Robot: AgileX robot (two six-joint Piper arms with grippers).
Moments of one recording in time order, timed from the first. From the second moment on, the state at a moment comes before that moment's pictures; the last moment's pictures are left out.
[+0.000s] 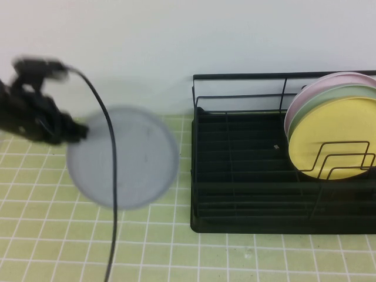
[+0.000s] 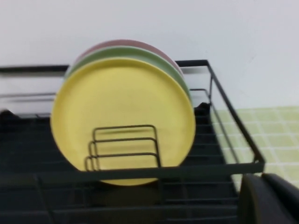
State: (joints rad) right arm -0.01 0.31 -0.18 0.10 0.07 -0.03; left arm -0.04 1.67 -1.30 -0.46 0.72 0.54
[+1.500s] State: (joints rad) right arm -0.01 0.31 -0.55 1.53 0.51 -0.85; left arm -0.73 1.33 -1.30 -1.43 0.52 1.09
